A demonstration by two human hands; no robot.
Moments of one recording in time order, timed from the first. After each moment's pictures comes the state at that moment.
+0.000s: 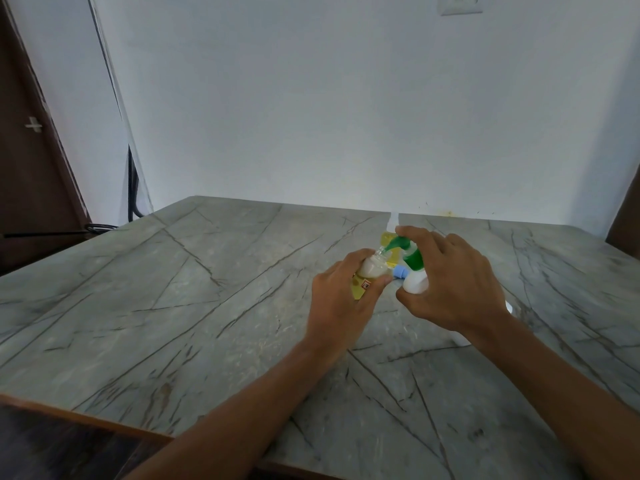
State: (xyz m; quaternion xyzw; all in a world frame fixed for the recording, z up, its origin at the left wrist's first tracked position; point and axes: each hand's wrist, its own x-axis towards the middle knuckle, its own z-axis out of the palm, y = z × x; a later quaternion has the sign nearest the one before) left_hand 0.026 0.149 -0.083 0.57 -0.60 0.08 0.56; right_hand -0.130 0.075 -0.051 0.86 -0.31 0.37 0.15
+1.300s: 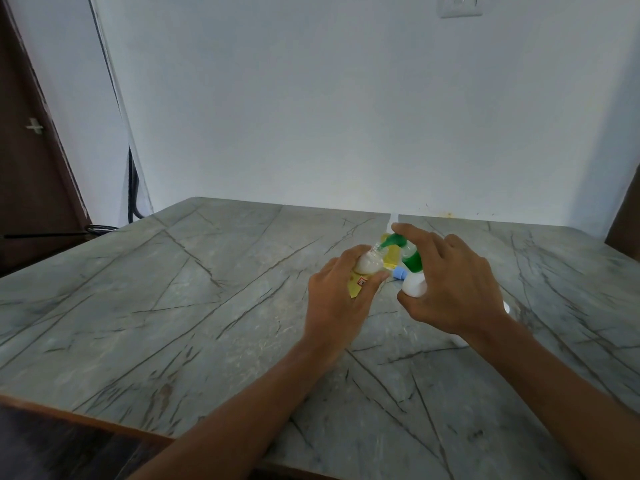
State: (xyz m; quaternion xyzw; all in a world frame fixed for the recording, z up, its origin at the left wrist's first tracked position) left_hand 0.027 0.150 -0.081 0.57 -0.58 0.10 0.57; right_hand -0.129 0.080 -0.051 0.85 -0.31 0.38 0.18
